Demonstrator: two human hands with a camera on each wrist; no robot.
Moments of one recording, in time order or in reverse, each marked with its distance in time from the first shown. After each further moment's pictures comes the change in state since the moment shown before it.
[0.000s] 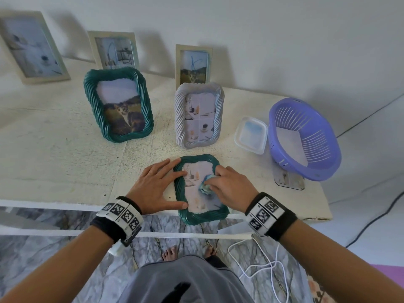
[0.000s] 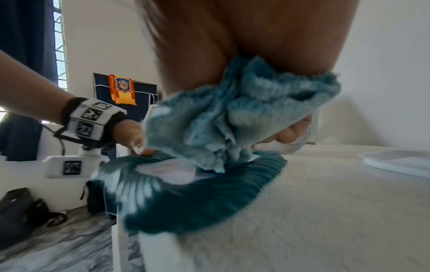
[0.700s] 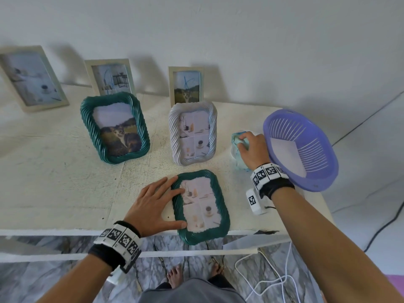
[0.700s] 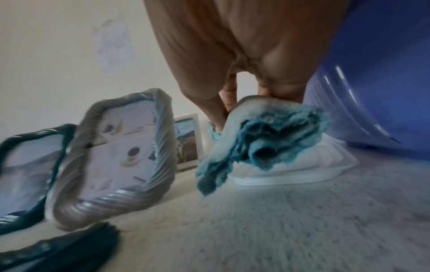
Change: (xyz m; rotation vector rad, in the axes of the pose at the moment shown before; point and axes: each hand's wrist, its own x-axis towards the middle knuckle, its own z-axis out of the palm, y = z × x) left_hand -0.002 0.004 -0.002 0.008 -0.006 -0.009; right_hand 0.067 0.104 -0.042 0.376 0.536 0.554
